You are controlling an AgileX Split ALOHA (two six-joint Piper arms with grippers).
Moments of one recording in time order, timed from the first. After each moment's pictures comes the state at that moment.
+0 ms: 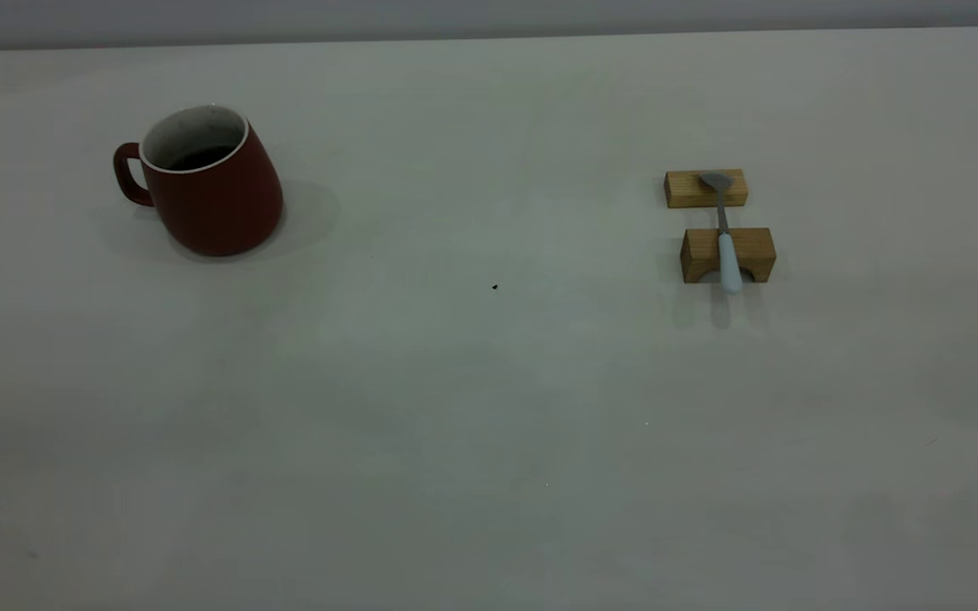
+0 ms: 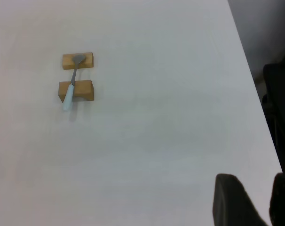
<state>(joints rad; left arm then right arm) -0.05 -0.02 -0.49 -0.01 1.13 0.01 0.04 0.02 -0.47 -0.08 1.14 0.09</state>
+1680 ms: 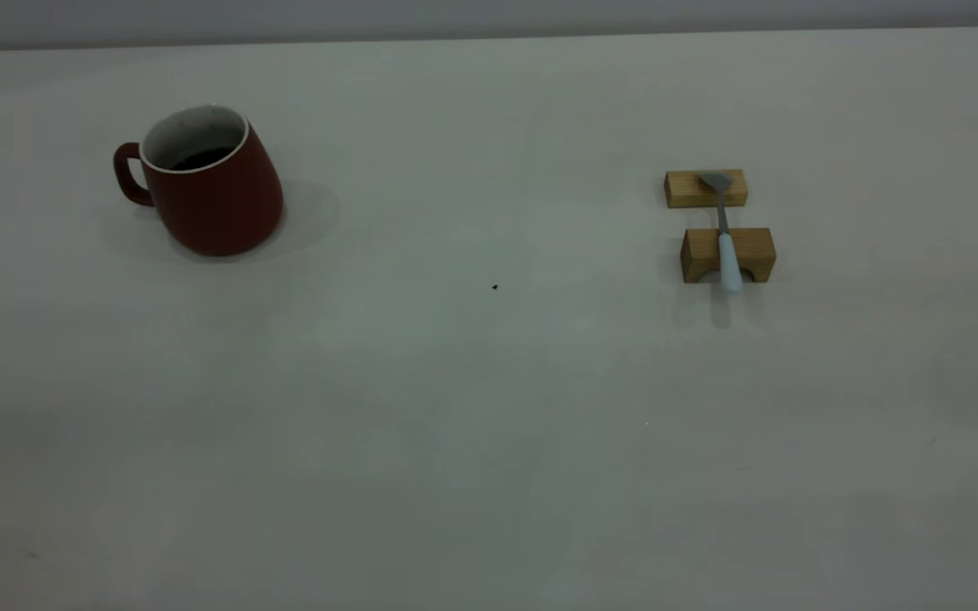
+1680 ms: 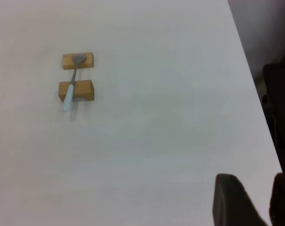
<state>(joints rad) -0.05 0.06 -0.51 -0.04 1.11 -0.09 0.04 0.02 -0.47 -0.08 1.14 0.09</state>
